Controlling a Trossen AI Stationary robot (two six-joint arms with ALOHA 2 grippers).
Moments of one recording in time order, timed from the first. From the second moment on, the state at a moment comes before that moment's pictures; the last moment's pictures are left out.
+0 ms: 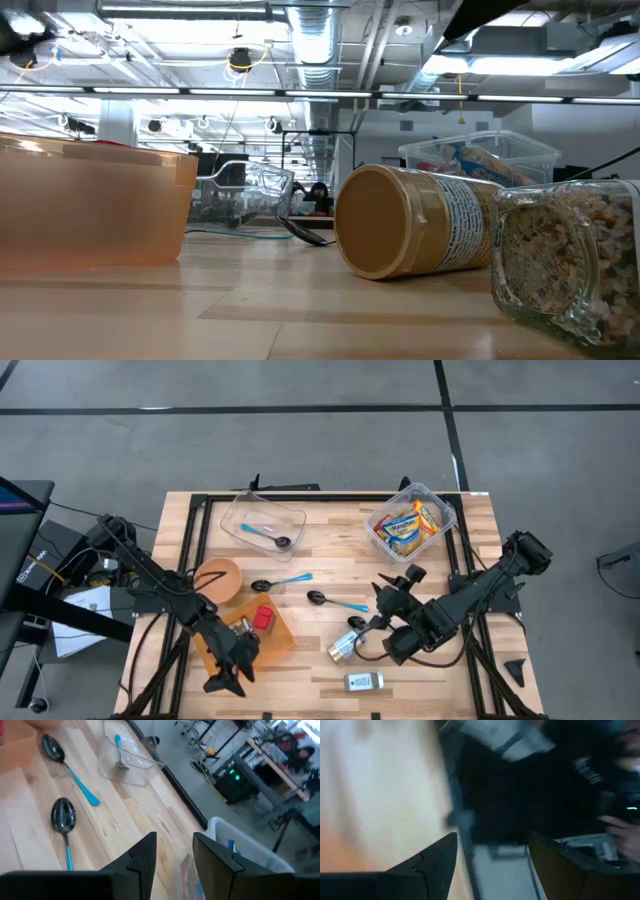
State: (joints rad) left arm -0.69 1.28 0.68 0.04 0.26 -0.75; right arm 0.61 1.60 1.32 -1.22 1.15 0.93
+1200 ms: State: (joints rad) left arm -0.68 0.96 0.56 0.49 -0.59 0.45; right arm 0.58 1.64 1.08 -1.02 0.60 0.92
